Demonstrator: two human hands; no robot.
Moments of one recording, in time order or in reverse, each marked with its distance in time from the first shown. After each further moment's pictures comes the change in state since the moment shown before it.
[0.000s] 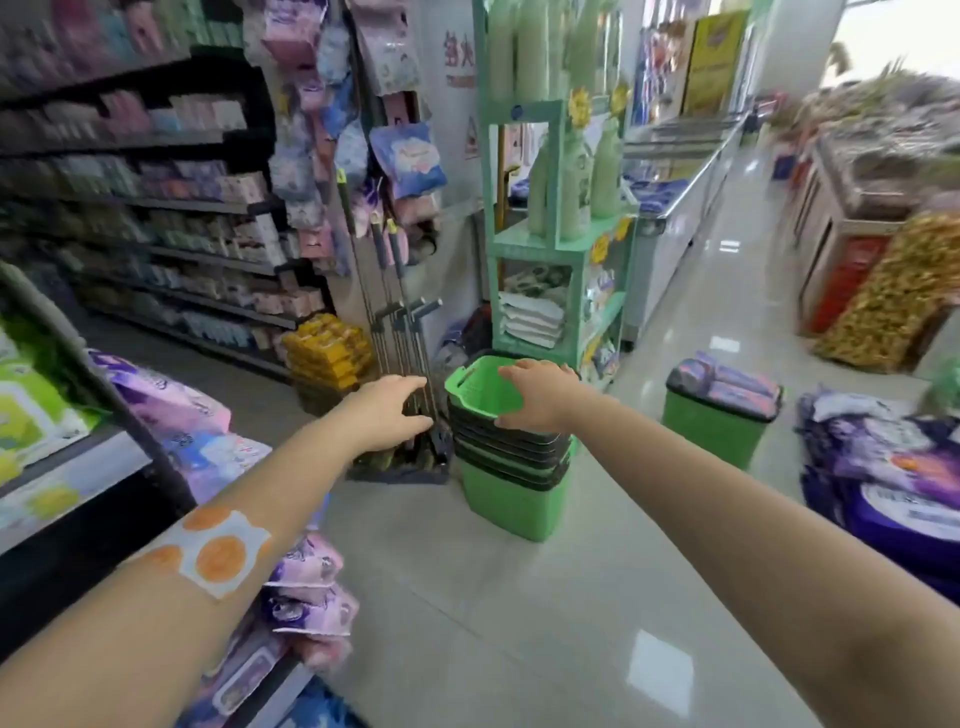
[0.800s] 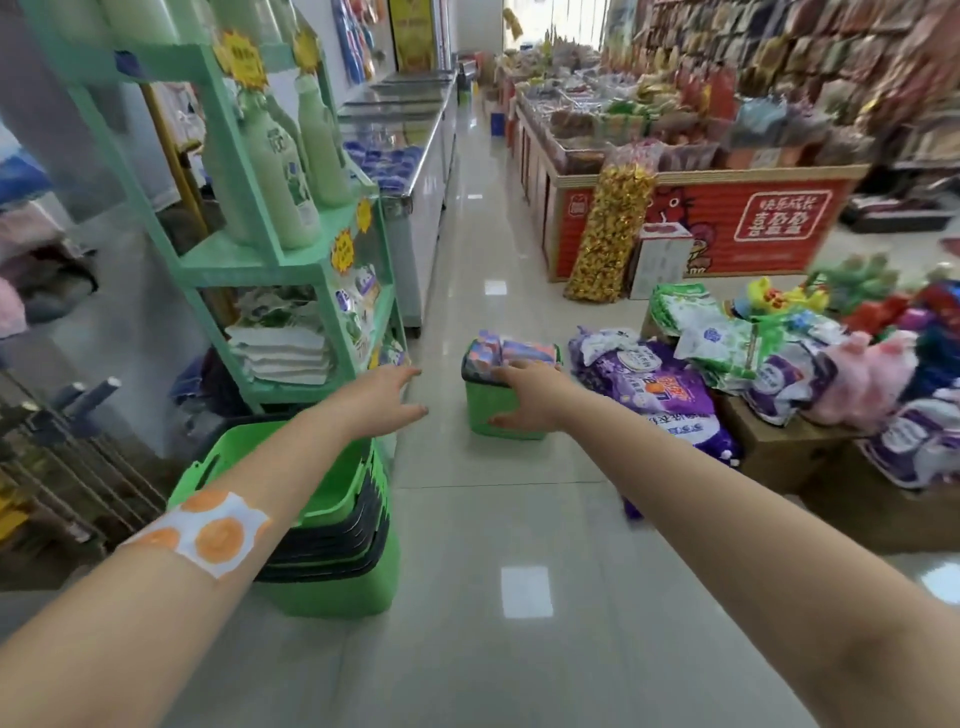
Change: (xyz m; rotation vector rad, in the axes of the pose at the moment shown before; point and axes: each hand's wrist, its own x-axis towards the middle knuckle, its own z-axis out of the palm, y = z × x) left_hand 0.343 0.245 0.050 -0.054 -0.244 0.477; right_hand 0.055 0.332 -0.008 0.049 -0.012 0.577
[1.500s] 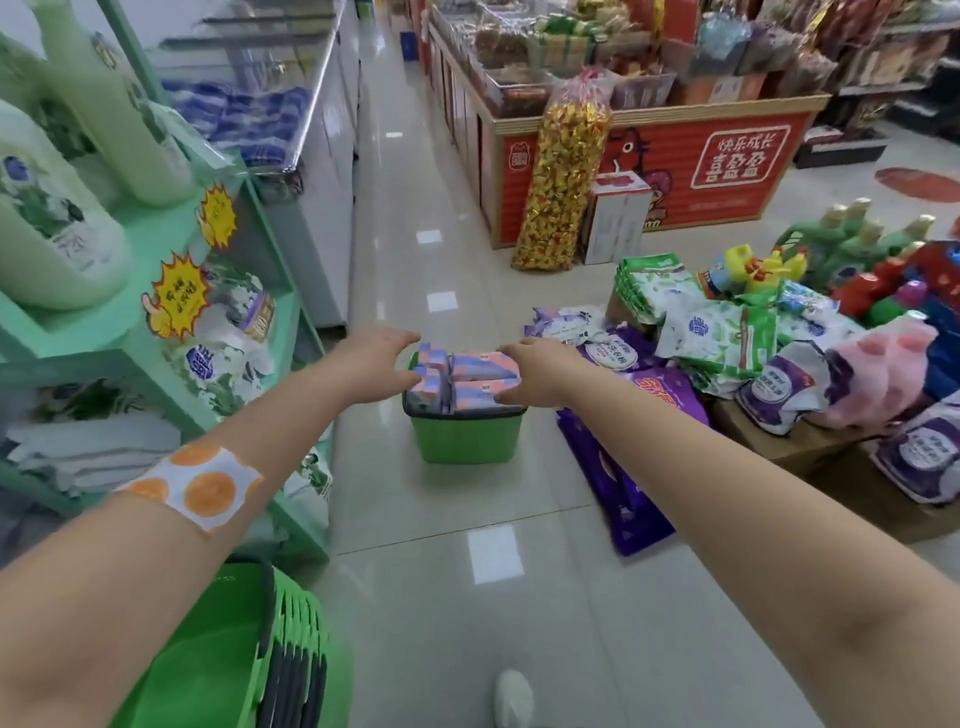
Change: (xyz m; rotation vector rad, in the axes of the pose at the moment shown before) left_hand 0.420 0.000 -0.035 0.110 -0.067 0.155; right_hand 0.328 0.204 -0.017 -0.003 -0.094 0.215
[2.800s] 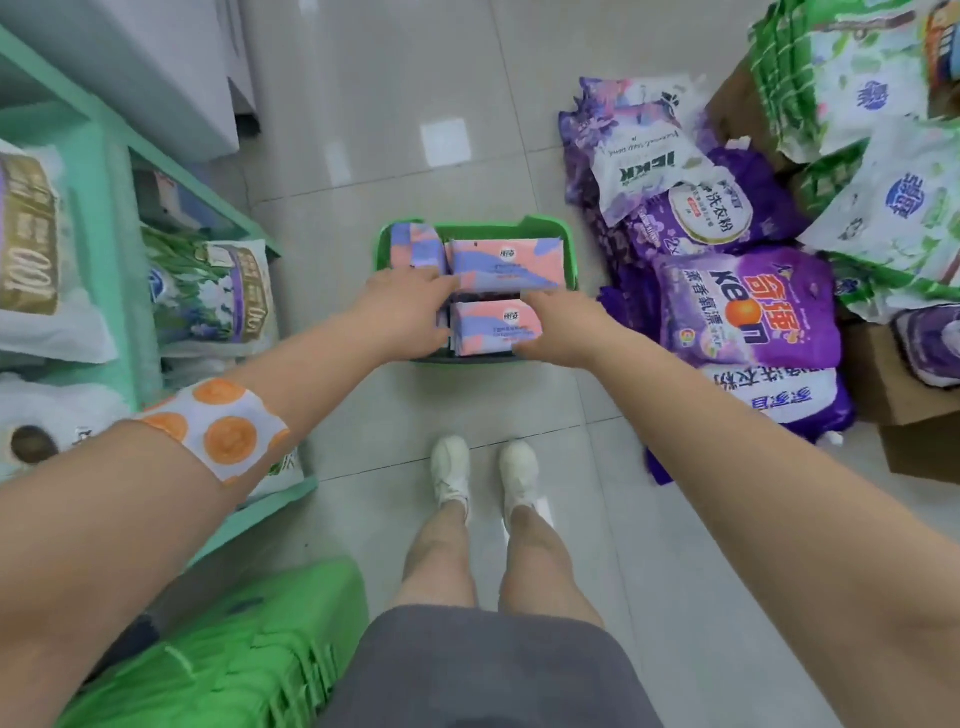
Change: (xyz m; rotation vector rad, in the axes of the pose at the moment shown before) left_hand 0.480 -0.136 0.169 0.144 -0.408 0.203; right_hand 0.448 0.123 0.160 0.215 -0.414 0.129
